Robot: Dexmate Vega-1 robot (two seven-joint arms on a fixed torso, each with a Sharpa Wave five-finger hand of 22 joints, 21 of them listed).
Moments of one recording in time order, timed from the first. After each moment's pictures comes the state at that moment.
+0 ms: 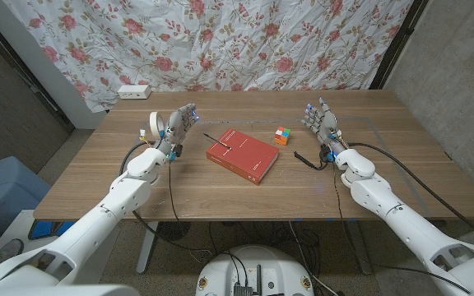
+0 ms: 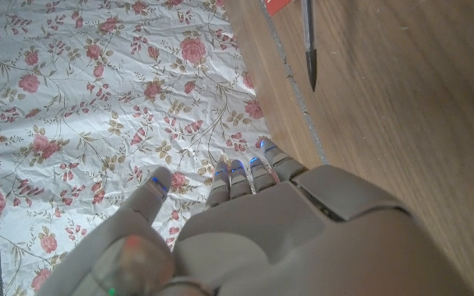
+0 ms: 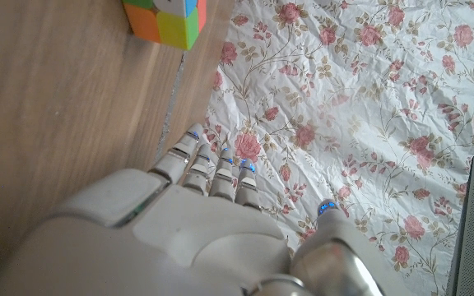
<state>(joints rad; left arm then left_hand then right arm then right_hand) 0.88 0.59 0.37 -1.42 -0.60 -0.24 0.01 0.05 0.09 0.71 0.04 0.19 0.09 0.02 0.19 0.17 0.04 -0.05 0.20 0.17 -0.01 -0.03 0.18 0.16 0.11 -0.04 0.19 0.17 -0.84 -0.49 -0.39 -1.29 0.63 0.31 0.03 0.05 0.07 0.26 0.03 0.22 0.17 -0.07 0.18 0.17 0.19 0.03 0.19 0.19 0.08 0.03 0.20 0.35 0.29 0.04 0.18 0.17</state>
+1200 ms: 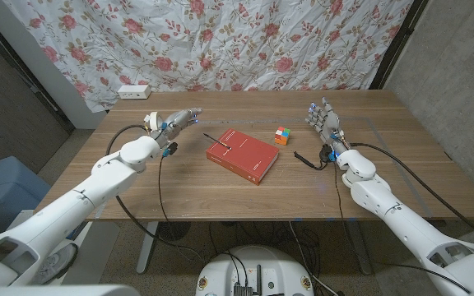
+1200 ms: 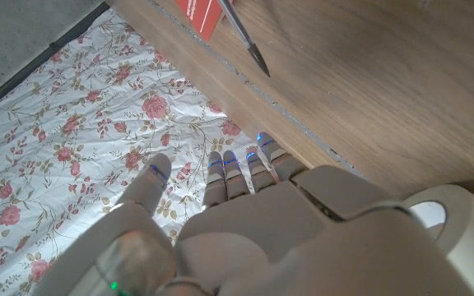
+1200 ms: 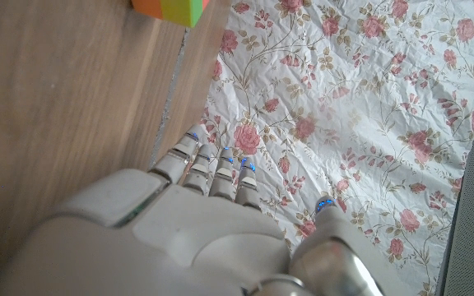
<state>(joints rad) 0.83 0.81 0.44 -1.60 -0.33 0.00 0.04 0.12 0.12 0.72 -0.07 0.19 0.19 -0.02 0.20 0.17 0.15 -0.09 0.20 0.17 0.03 -0.03 0.18 0.16 0.15 -0.04 0.20 0.17 -0.81 -0.47 -0.39 -1.22 0.61 0.36 0.04 0.06 0.07 0.28 0.02 0.23 0.17 -0.06 0.18 0.17 0.20 0.03 0.19 0.19 0.08 0.03 0.20 0.32 0.29 0.03 0.18 0.16</state>
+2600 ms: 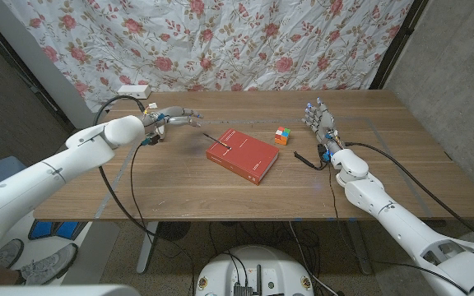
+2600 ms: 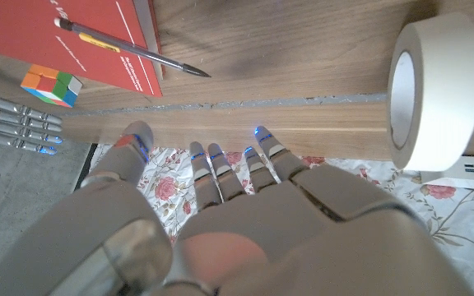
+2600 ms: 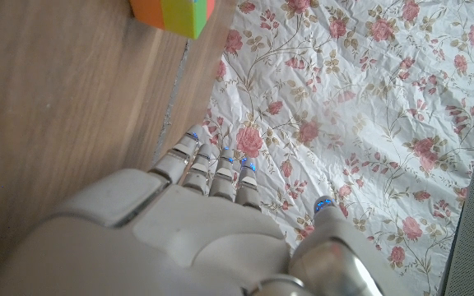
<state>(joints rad) 0.67 1.01 0.55 -1.68 0.10 0.06 -0.20 0.43 -0.03 0.70 -0.20 0.17 0.37 -0.18 0.24 0.17 0.30 -0.21 0.20 0.17 0.09 -0.03 0.18 0.16 0.21 -0.04 0.18 0.16 -0.80 -0.44 -0.42 -1.22 0.57 0.35 -0.02 0.05 0.08 0.28 0.02 0.23 0.18 -0.07 0.18 0.17 0.21 0.03 0.19 0.19 0.09 0.03 0.20 0.31 0.29 0.03 0.18 0.16</state>
